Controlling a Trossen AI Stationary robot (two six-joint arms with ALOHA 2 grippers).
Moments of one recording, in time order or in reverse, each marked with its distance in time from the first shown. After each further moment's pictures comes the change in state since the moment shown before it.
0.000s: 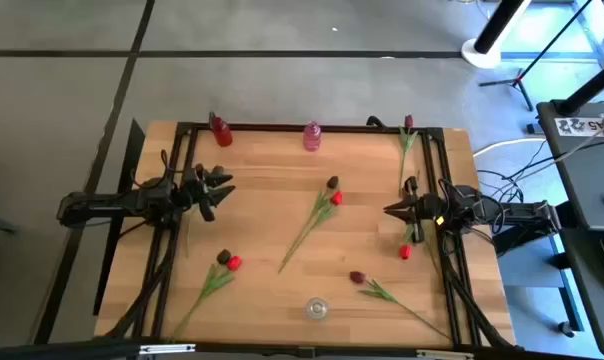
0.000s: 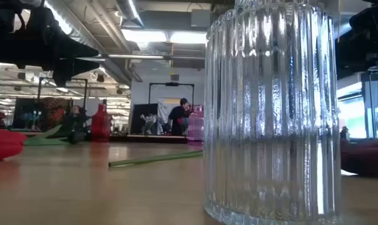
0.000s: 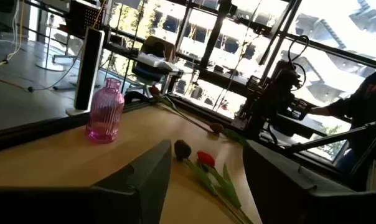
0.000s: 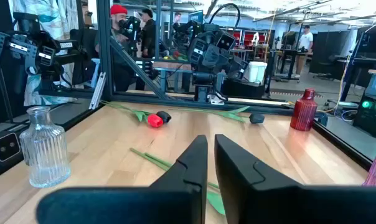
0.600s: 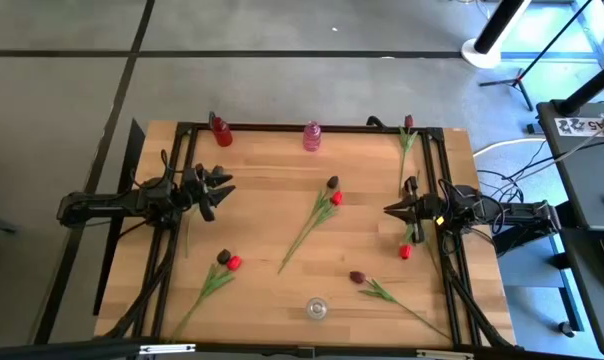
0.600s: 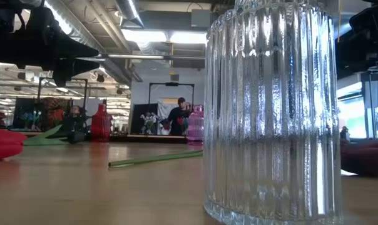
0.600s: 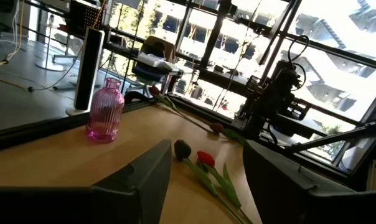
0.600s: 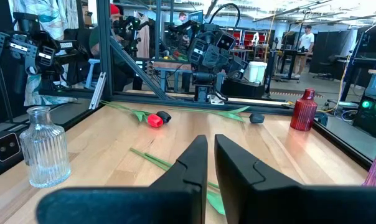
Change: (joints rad) left arm 0.000 0.000 0.000 0.000 0.000 0.000; right arm 0.000 0.000 0.000 0.000 0.000 0.000
